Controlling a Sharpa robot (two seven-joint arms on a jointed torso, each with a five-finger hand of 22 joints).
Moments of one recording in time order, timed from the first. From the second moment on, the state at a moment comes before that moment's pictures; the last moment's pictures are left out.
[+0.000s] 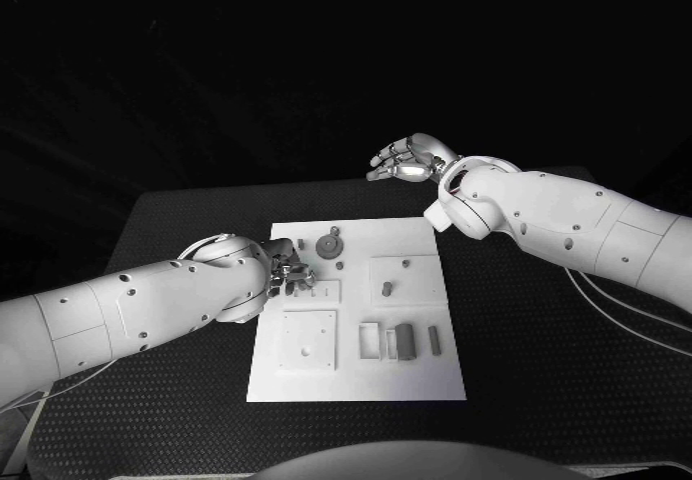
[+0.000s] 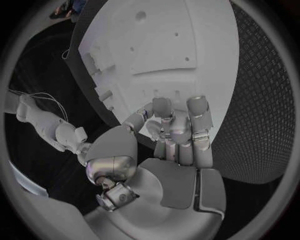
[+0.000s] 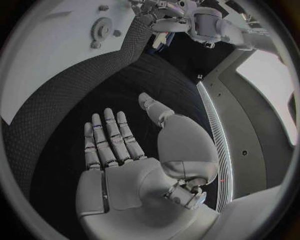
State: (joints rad) left arm 1.25 -0.55 -0.22 1.32 -1.12 -0.12 -0.50; left_hand 0.75 0.08 0.63 -0.31 0.35 1.08 0.05 0.37 0.67 1.40 -0.10 0.69 0.74 1.27 -0.18 1.42 0.72 0.01 1.38 -0.27 0.58 1.31; right arm 1.23 -0.64 0.04 1.15 -0.81 -0.29 0.07; right_hand 1.03 -0.09 0.57 -0.24 0.05 0.69 0.19 0.24 0.49 0.83 0.21 0.22 0.11 0.53 0.26 0.47 0.27 0.06 0.27 0.22 0.24 1.24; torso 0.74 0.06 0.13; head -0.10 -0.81
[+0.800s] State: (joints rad) left arm 1.25 -0.54 -0.22 1.32 -1.10 -0.09 -0.51; left_hand 0.76 0.07 0.69 -0.28 0.10 1.08 0.05 0.34 0.67 1.39 -0.09 0.69 0.71 1.27 -0.18 1.42 0.71 0.01 1.38 -0.26 0.57 1.31; right arm 1.23 -0.64 0.04 1.15 -0.81 -0.29 0.07; right_hand 1.03 -0.09 0.57 -0.24 0.05 0.69 0.19 0.24 0.49 0.83 0.21 0.22 0.11 0.53 0.26 0.47 0.27 0.06 0.27 0.22 0.24 1.24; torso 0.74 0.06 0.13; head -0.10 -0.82
